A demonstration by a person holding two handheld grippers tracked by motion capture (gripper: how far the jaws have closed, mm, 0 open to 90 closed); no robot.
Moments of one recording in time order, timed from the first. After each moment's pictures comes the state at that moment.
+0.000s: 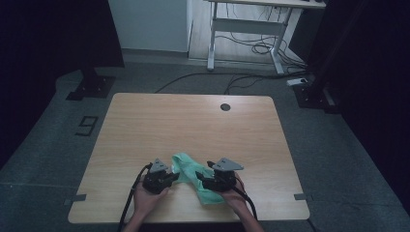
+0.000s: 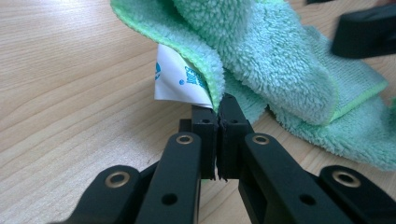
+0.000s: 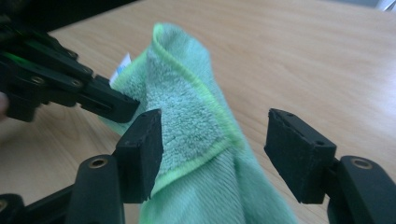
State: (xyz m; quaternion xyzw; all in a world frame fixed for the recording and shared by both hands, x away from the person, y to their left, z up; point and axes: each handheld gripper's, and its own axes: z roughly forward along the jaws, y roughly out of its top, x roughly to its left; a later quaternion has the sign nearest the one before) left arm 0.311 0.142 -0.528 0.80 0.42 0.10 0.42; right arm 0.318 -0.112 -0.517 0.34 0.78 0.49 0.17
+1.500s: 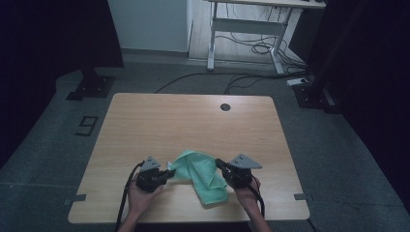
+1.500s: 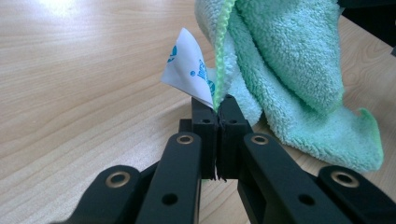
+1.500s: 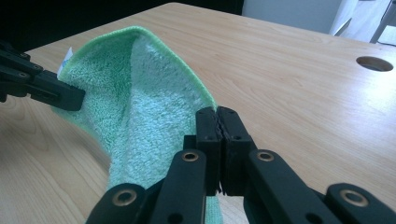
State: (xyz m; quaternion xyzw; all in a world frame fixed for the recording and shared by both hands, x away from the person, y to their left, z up) left arm 0.307 0.159 -0.513 0.78 0.42 0.10 0.45; right arm 0.315 -0.159 -0.493 0.36 0.75 0.50 0.22
